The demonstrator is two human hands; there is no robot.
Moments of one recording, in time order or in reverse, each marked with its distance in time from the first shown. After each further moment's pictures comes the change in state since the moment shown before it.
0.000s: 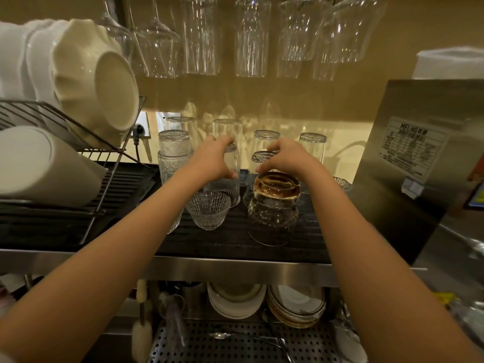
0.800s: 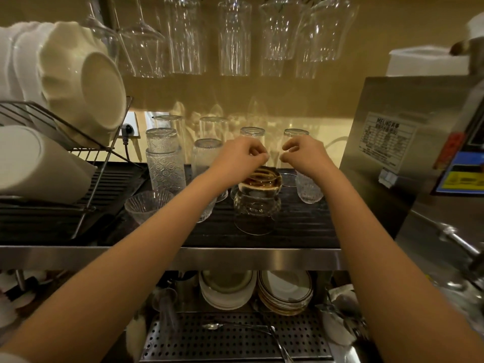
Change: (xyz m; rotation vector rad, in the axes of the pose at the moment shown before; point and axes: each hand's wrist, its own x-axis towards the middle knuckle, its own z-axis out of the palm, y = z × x) left_hand -0.029 0.061 0.010 -0.342 0.032 0.228; right_hand -0.028 0.037 -0.028 -0.008 0.272 -0.005
